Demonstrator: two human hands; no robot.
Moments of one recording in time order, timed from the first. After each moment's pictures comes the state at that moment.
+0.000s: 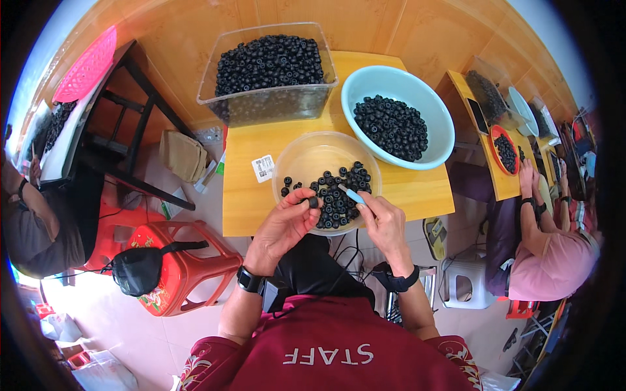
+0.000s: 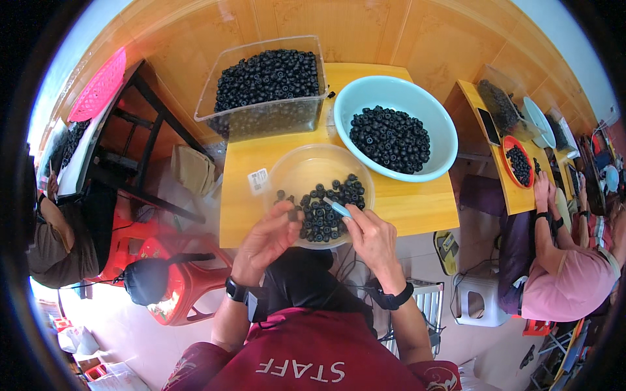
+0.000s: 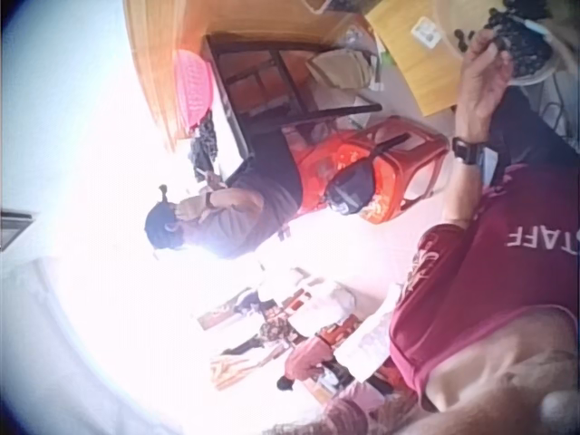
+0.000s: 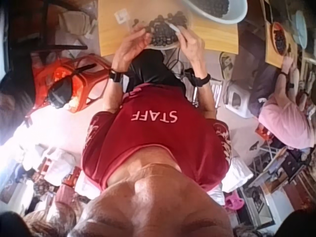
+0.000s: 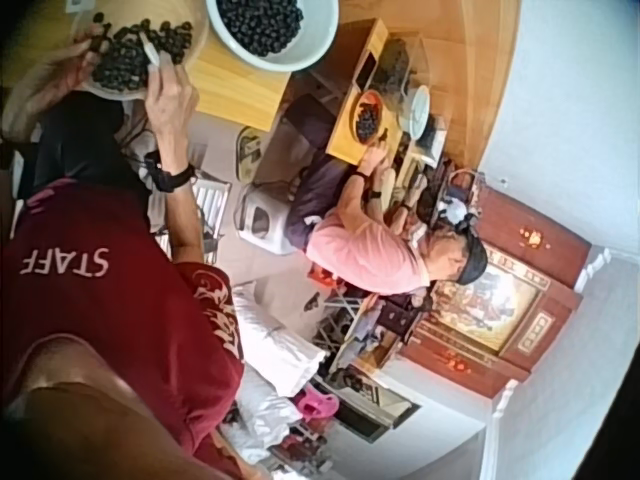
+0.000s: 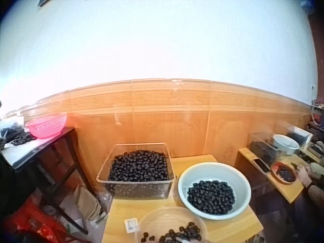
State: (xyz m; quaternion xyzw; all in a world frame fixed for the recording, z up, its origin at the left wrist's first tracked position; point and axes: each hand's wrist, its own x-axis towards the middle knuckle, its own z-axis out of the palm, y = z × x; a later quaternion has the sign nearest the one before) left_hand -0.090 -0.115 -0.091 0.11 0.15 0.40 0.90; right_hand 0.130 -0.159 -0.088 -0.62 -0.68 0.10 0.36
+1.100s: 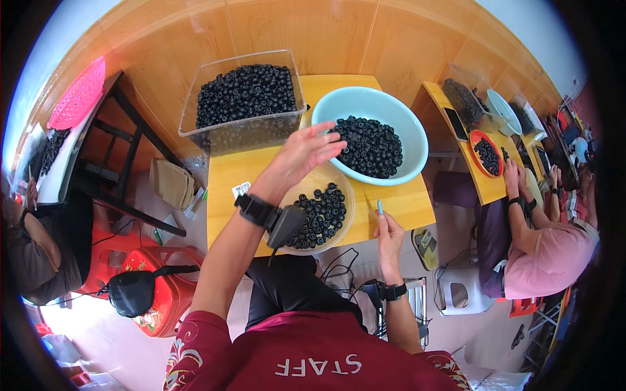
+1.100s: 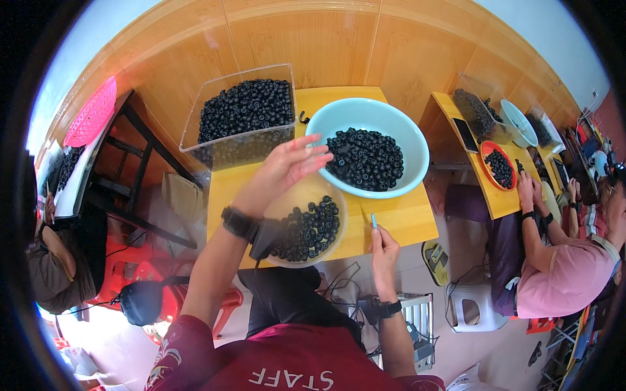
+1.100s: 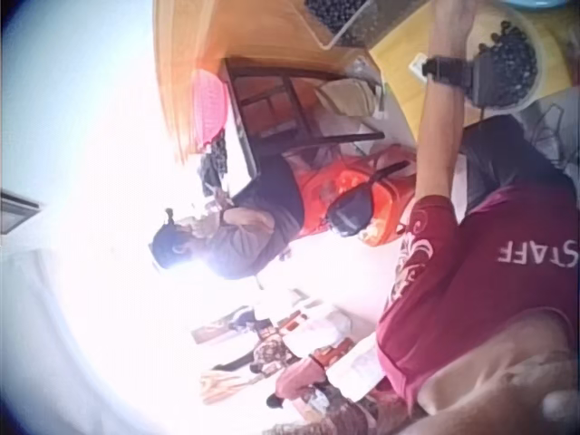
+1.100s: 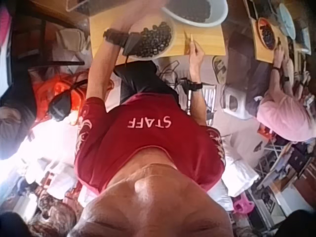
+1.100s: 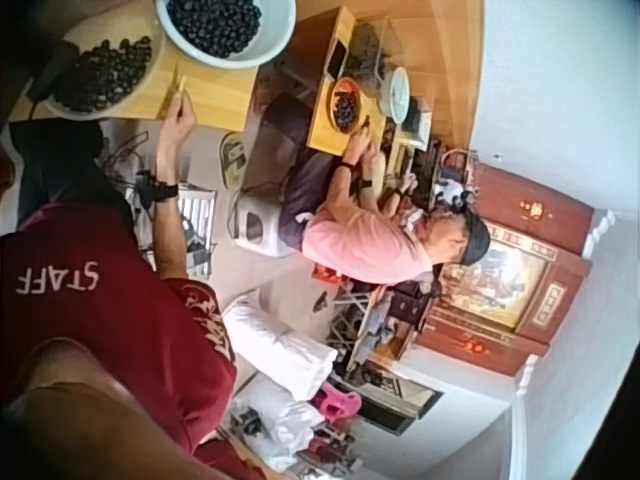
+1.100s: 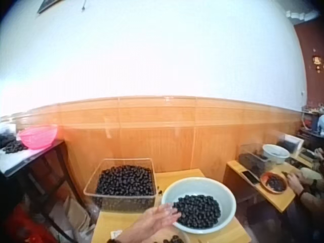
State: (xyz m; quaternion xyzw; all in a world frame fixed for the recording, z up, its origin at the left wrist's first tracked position) left_hand 0.005 0.006 -0.020 0.41 0.23 0.37 0.81; right_hand 0.189 -0.177 -0.148 -0.68 -0.35 0.29 0.58
